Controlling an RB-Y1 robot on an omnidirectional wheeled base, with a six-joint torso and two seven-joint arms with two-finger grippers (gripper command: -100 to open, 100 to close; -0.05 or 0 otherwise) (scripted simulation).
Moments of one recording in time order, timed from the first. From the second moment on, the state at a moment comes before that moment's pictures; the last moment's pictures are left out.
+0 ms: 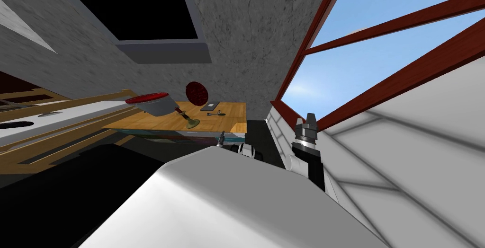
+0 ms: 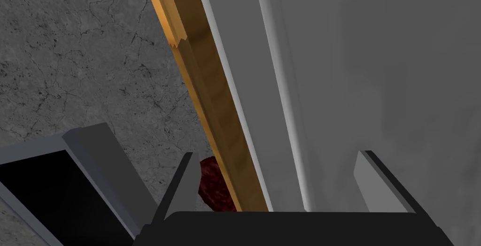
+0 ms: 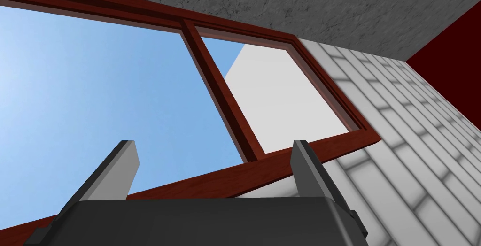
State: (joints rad) left arm 0.20 0.12 -0.04 -0.65 0.24 -1.07 -0.22; right arm 0.46 -0.04 -0.07 -2.21 0.00 -0.37 0.15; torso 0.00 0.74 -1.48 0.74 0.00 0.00
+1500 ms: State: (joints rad) left arm 0.23 0.14 -0.05 -0.70 0.24 -1.03 -0.19; right arm 0.46 -0.04 -0.07 -2.21 0.00 -0.37 0.15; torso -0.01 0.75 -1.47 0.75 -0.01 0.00
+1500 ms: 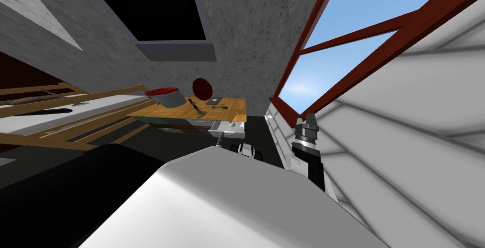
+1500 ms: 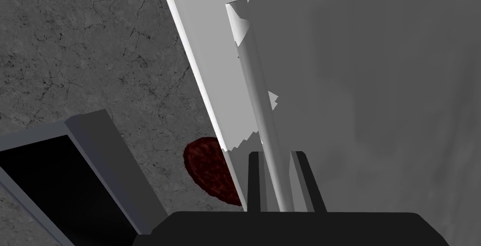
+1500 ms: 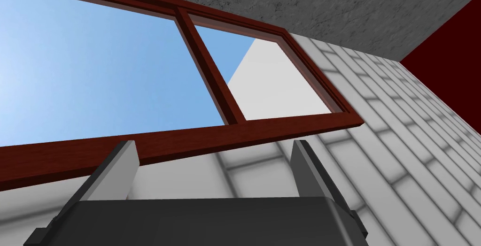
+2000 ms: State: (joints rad) left arm 0.26 0.15 -0.07 -0.71 0.24 -1.04 -0.19; right arm 0.46 -0.04 -0.07 -2.21 0.00 -0.37 0.15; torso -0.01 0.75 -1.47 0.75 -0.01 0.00
